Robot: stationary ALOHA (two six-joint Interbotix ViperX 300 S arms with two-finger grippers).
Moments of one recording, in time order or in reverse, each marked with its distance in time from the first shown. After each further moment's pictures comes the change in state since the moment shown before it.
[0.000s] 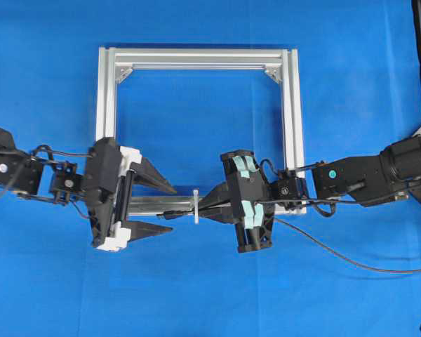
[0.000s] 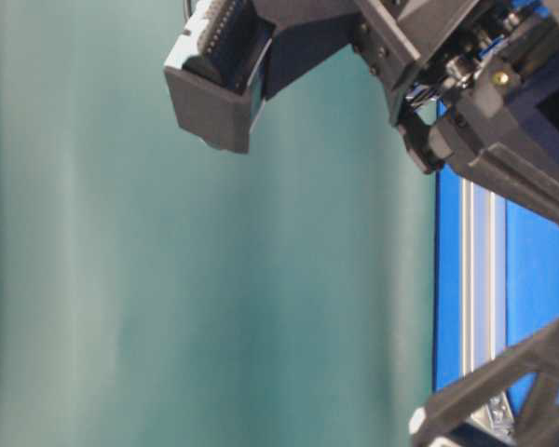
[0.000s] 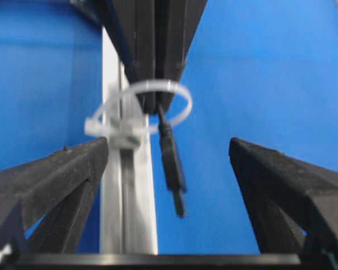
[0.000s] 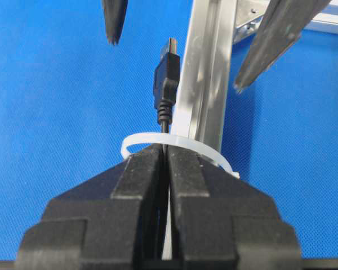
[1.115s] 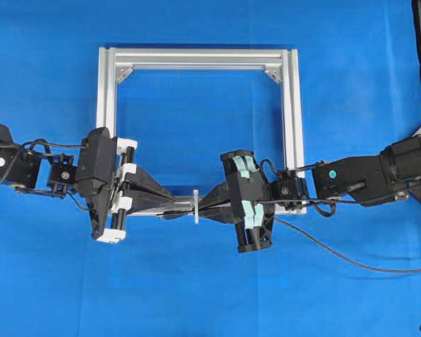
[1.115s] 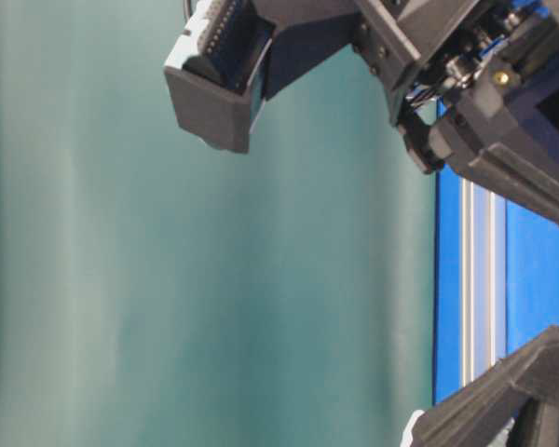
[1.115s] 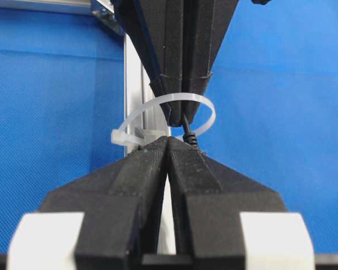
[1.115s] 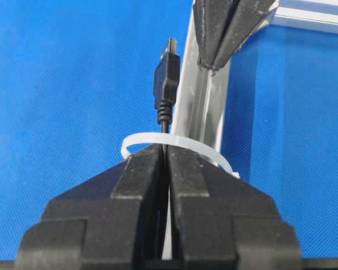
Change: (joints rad) left arm 0.032 -0.023 0.028 -0.002 -0.066 0.014; right arm 0.000 0.000 0.000 -0.002 -0.002 0.000
